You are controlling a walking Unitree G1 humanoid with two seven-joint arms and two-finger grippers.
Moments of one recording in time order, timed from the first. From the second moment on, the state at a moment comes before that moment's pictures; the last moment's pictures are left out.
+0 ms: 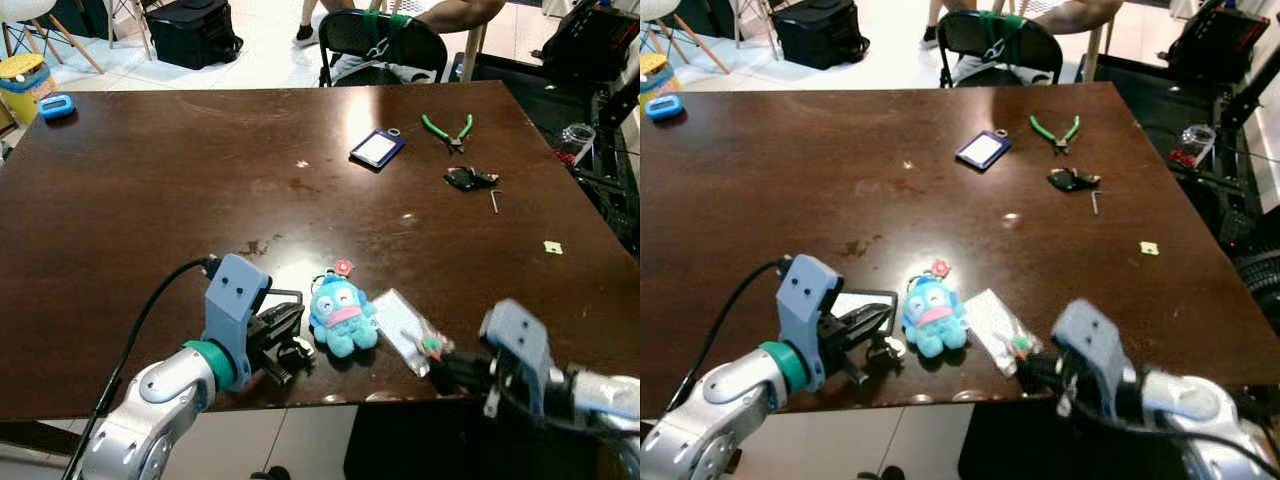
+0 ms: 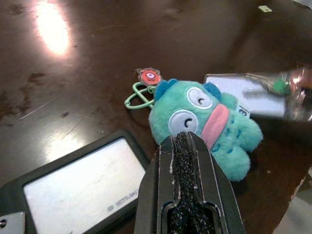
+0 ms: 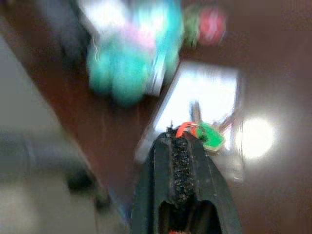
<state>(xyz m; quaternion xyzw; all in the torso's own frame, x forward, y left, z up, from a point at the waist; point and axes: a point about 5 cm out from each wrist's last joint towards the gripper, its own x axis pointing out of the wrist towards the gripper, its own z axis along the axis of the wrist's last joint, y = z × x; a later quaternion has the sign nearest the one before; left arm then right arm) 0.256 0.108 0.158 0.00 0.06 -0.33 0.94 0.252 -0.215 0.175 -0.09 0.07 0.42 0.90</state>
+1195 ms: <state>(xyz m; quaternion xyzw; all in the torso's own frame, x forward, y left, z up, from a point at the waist) 0.294 0.141 0.188 0.04 -0.05 -0.08 0.99 0.288 -0.101 0.199 0.06 -0.12 0.17 0.98</state>
